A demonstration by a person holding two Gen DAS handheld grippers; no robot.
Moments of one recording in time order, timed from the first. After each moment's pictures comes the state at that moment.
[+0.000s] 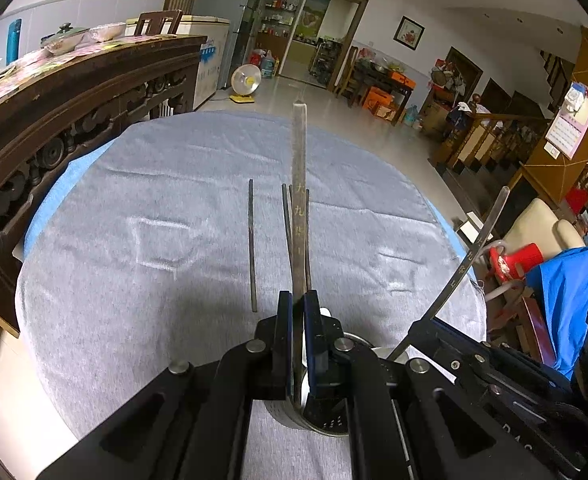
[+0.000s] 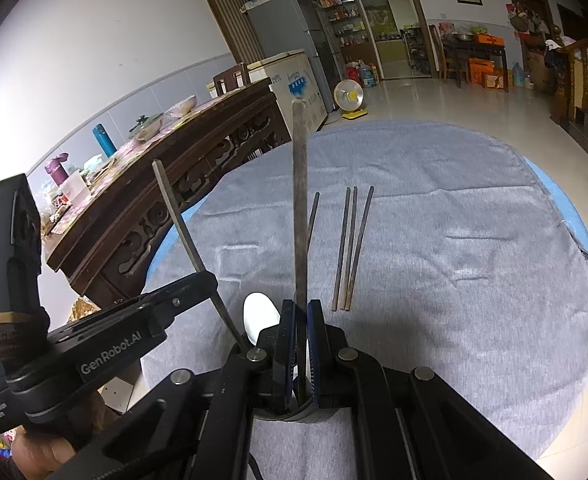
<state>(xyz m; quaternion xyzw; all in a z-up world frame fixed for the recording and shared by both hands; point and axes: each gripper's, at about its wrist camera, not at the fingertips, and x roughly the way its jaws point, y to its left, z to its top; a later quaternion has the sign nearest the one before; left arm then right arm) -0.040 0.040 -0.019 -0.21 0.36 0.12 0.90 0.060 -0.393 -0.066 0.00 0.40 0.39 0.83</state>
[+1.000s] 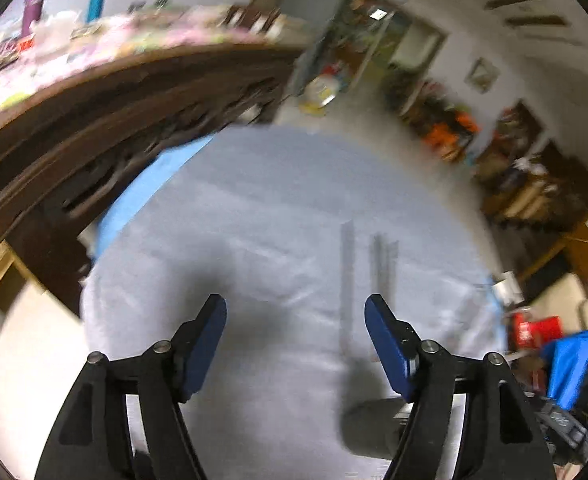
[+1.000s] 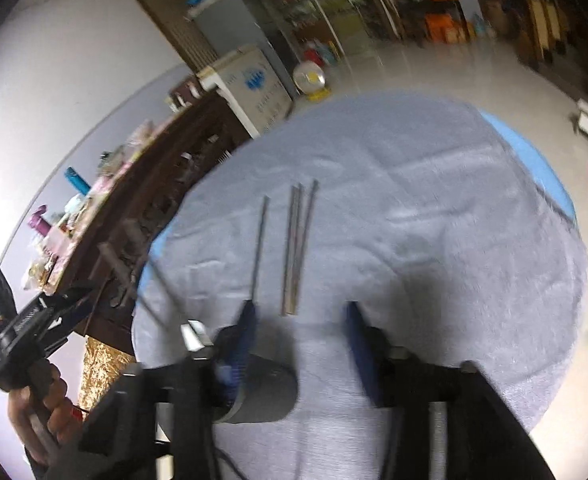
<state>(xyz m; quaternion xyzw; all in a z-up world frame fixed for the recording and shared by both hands) -0.068 0.150 -0.007 -0.29 0.36 0.23 0.86 0.136 -0.452 -0.075 0.07 0.48 0.34 0.81</state>
